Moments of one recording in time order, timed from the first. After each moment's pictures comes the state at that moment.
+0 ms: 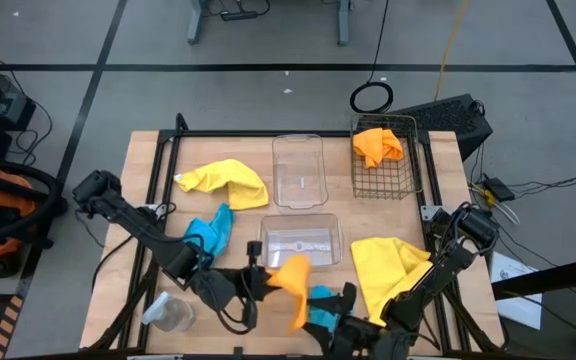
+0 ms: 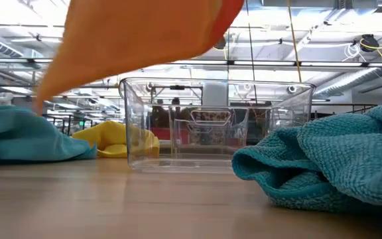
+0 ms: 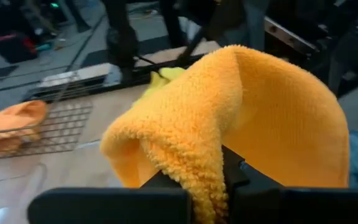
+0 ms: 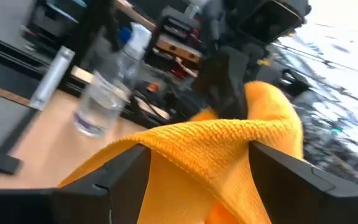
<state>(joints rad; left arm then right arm) -0.62 1.59 1.28 -0.14 -0.58 -0.07 0.87 1.93 1.26 0.62 1.19 -0.52</state>
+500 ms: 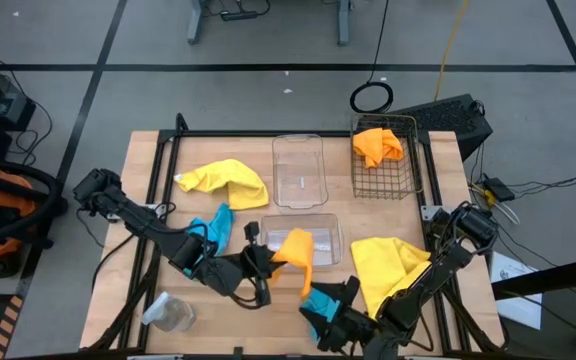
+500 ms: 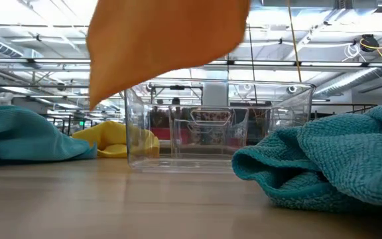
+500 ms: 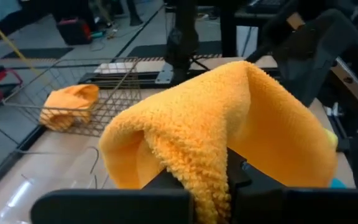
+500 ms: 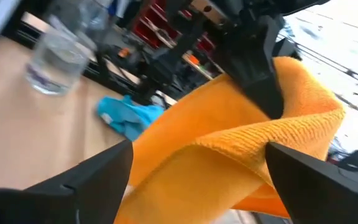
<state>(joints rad) -0.55 1.58 1.28 -0.14 -0.71 -0.18 0.85 1.93 1.26 0.42 1.33 -0.42</state>
